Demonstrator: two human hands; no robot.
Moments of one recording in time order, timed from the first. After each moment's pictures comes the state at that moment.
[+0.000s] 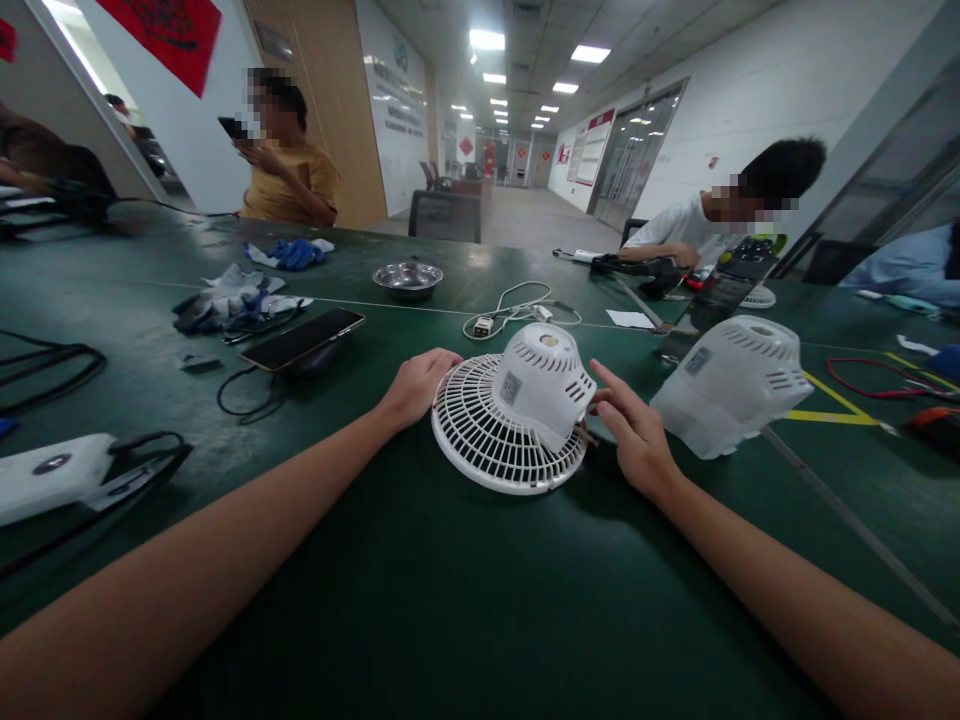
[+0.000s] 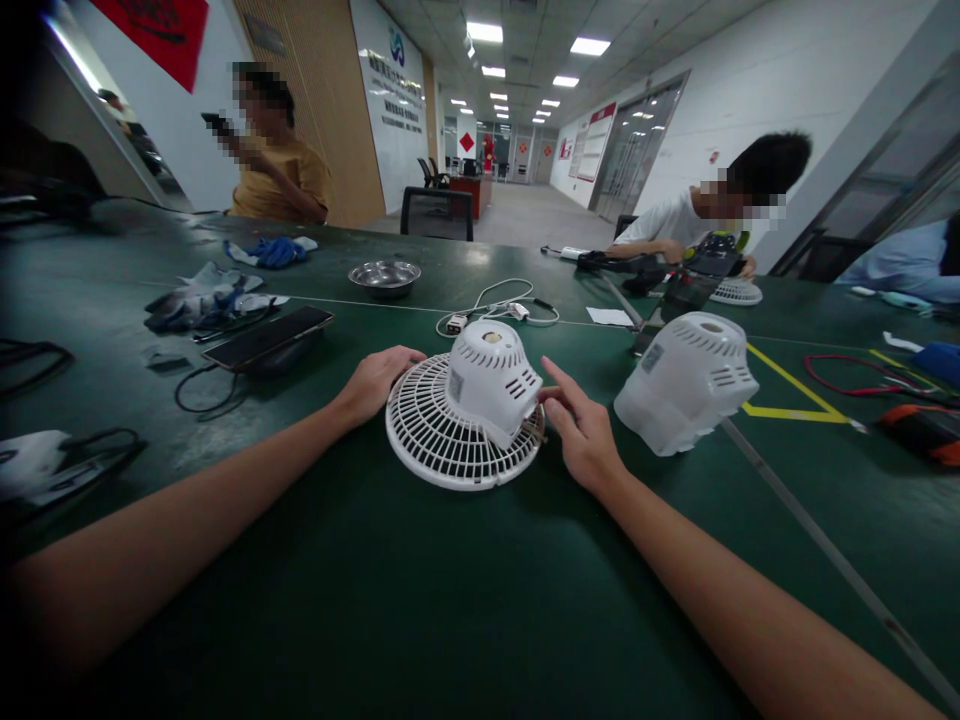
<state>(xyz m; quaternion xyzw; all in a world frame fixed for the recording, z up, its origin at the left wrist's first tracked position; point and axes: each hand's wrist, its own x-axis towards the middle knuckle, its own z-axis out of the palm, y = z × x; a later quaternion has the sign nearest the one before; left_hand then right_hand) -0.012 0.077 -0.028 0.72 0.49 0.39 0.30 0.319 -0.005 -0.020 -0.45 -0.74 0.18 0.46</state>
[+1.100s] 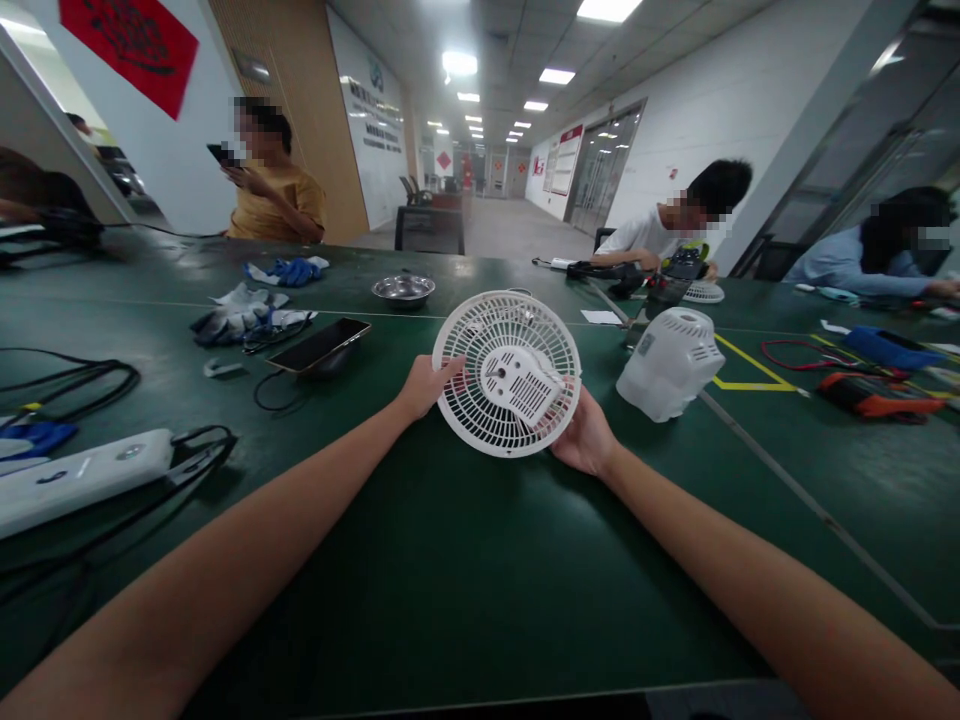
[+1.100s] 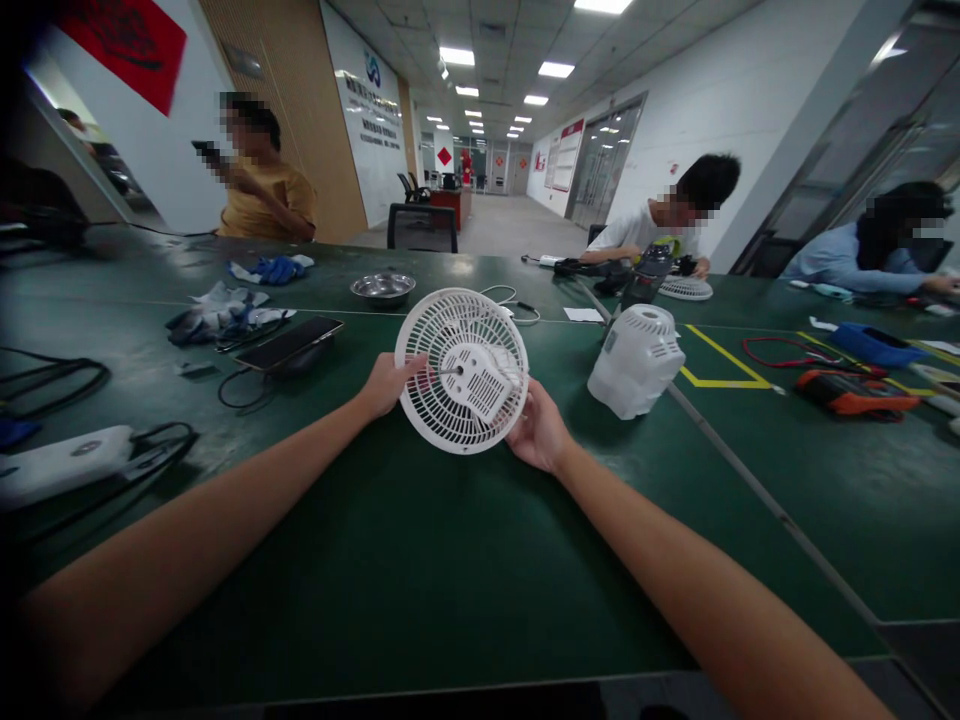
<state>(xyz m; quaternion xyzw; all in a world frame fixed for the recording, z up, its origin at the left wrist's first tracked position) -0.001 0.052 -0.020 0.62 0.41 0.48 0.47 0.253 -0.040 -0.016 -0.33 -0.35 0.70 0.53</state>
